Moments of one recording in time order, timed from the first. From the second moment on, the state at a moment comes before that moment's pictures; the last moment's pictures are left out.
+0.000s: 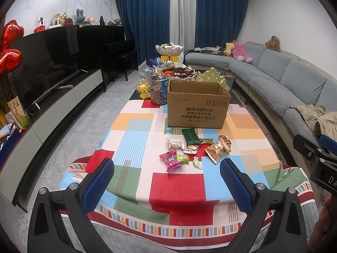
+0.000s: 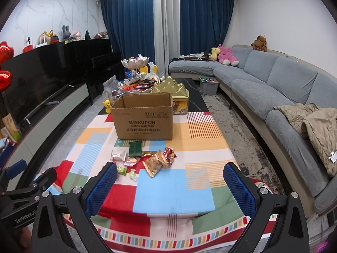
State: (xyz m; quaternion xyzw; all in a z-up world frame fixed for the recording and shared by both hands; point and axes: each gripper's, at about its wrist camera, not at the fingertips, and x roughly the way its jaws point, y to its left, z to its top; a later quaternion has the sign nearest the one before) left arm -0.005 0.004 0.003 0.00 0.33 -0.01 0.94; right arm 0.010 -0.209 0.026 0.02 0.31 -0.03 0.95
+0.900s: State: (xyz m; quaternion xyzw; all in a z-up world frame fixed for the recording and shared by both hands) left arm -0.002 0.003 0.006 0.00 0.33 -0.01 0.94; right arm 0.010 -0.209 0.028 0.02 0.31 -0.03 0.95
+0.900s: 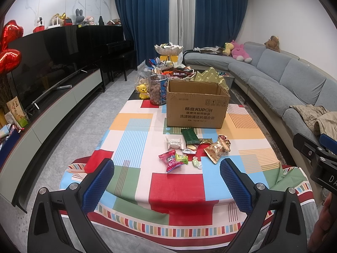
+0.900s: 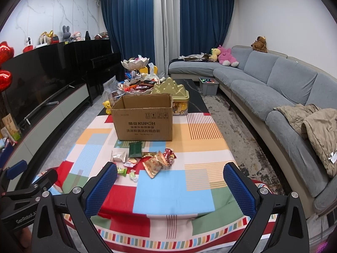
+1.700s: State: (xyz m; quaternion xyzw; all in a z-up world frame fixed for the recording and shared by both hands) left arm 0.013 0.001 0.005 0.01 0.34 0.00 0.94; right arm 0.022 -0.216 0.031 0.01 0.32 -0.03 0.95
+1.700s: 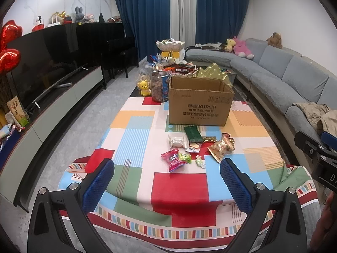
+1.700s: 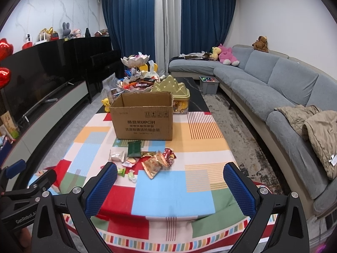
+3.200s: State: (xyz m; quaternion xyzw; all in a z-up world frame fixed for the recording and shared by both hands) left arm 0.140 0.006 -0.070 0.01 0.45 0.03 0.89; right arm 0.145 -0.189 -0.045 -0.08 0.39 -0.01 0.92
